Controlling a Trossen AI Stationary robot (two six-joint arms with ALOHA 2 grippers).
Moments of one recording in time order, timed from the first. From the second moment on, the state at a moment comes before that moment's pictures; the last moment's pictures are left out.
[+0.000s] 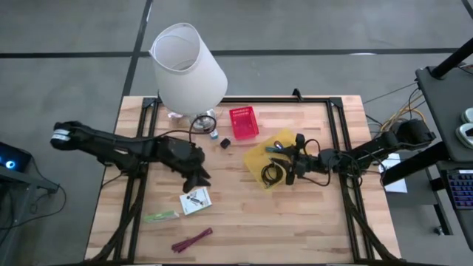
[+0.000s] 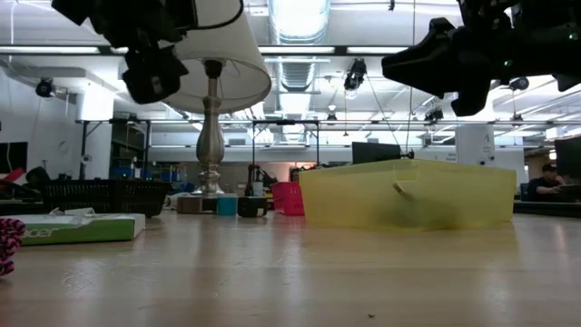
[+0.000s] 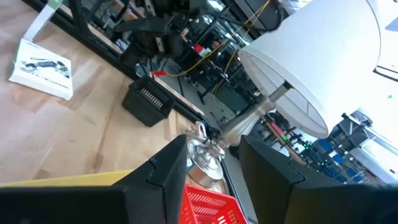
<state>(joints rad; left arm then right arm) -0.11 1.08 0.74 -0.26 0.24 -0.63 0.19 1.20 0.24 0.97 0.43 -0.72</state>
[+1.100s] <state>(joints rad) -0.39 1.61 1.29 -0.95 0.28 -1.15 0.20 1.20 0.24 0.97 0.43 -0.74</state>
